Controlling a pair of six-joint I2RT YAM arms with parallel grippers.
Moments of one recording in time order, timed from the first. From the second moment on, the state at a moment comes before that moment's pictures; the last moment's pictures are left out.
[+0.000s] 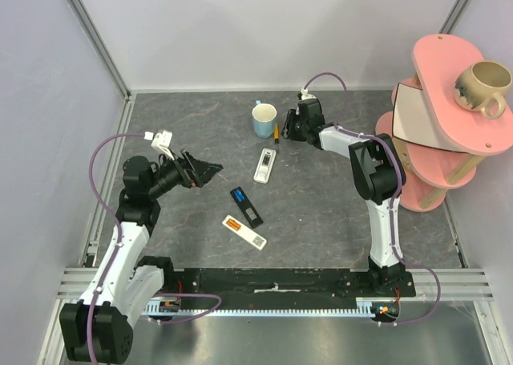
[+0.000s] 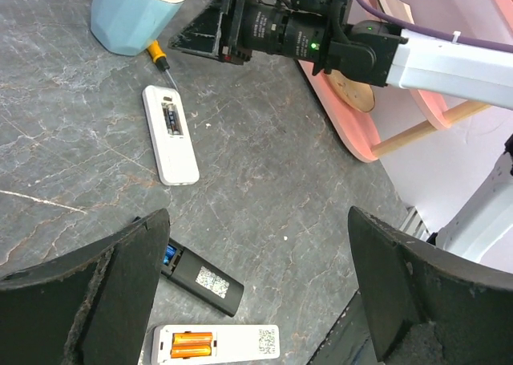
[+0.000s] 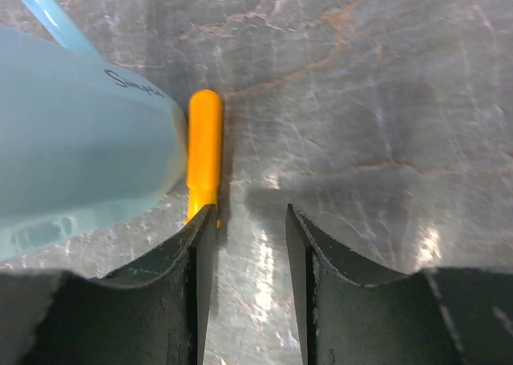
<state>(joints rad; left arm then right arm) -0.05 0.82 0.54 0.11 0.71 -0.58 0.37 2.18 1.49 0.02 -0.05 0.45</state>
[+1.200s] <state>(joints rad) -0.06 0.77 0.52 0.09 0.68 -0.56 0.38 2.25 1.47 0.16 -0.19 0.49</state>
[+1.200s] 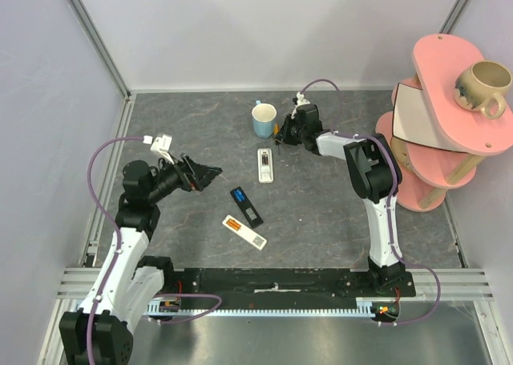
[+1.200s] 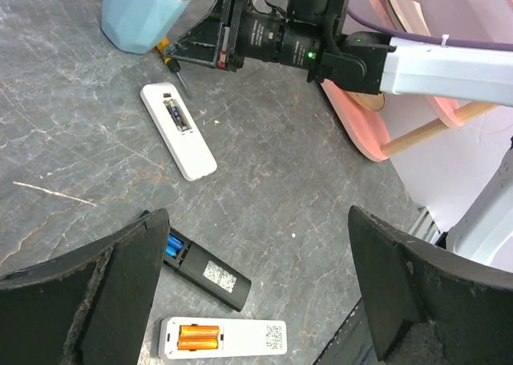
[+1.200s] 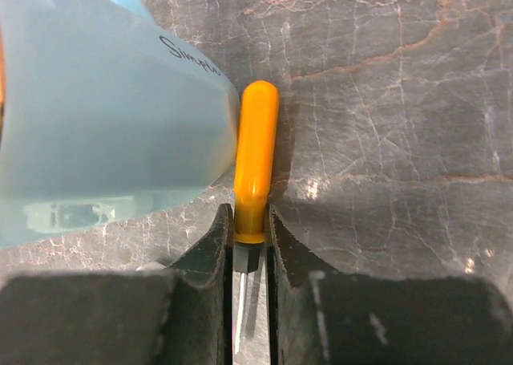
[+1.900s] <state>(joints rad) -0.52 0.86 0.55 -0.08 0.38 -0.49 0.44 1.69 0.77 0.19 -0.08 0.50</state>
